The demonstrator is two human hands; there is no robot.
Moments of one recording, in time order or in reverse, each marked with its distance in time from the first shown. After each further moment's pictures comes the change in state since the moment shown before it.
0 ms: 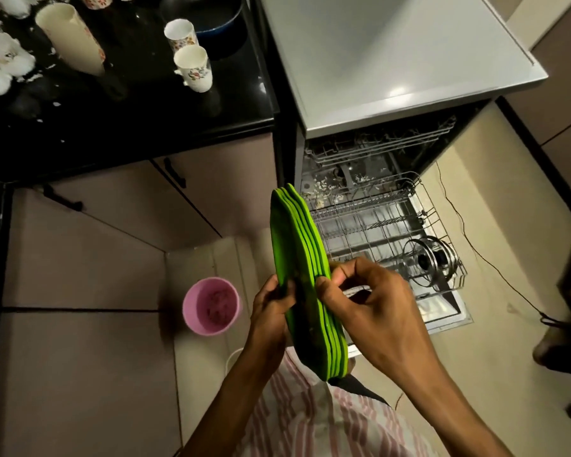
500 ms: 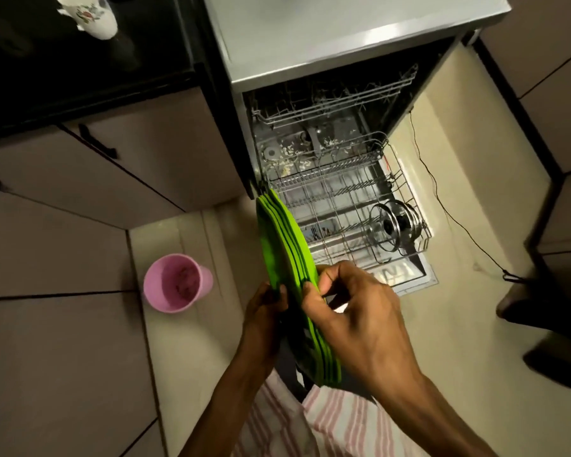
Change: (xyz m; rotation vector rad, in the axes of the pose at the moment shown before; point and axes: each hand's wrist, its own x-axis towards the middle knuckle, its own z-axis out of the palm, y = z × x) left_hand -0.008 -0.096 0.078 0.002 0.099 -0.105; right_hand -0.018 0.088 -0.070 -0.149 0.052 -0.008
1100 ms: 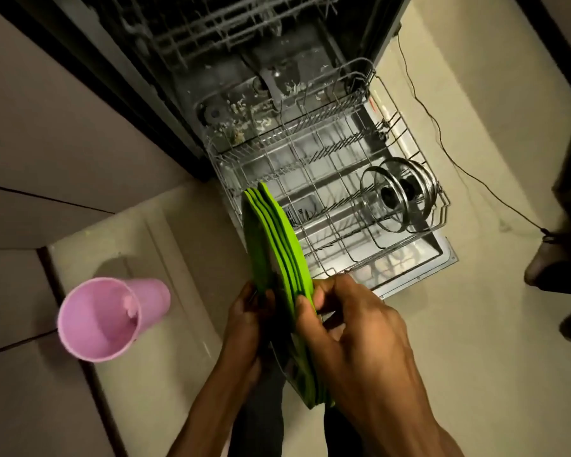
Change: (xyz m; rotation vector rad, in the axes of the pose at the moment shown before) left_hand 0.213 -0.128 0.008 0.145 -0.016 -0.134; right_hand 0.110 0.204 0.073 -0.060 0.017 0.155
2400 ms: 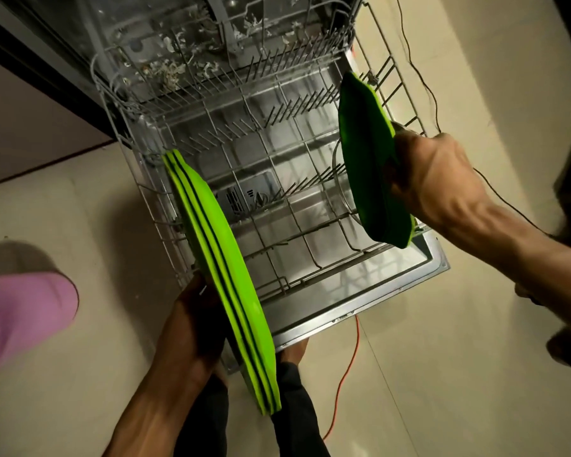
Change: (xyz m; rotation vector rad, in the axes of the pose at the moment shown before) left_hand 0.138 -0.106 0.022 -0.370 -0.065 -0.135; right_hand 0.240 0.236 -0.054 -0.731 0.002 -0.164
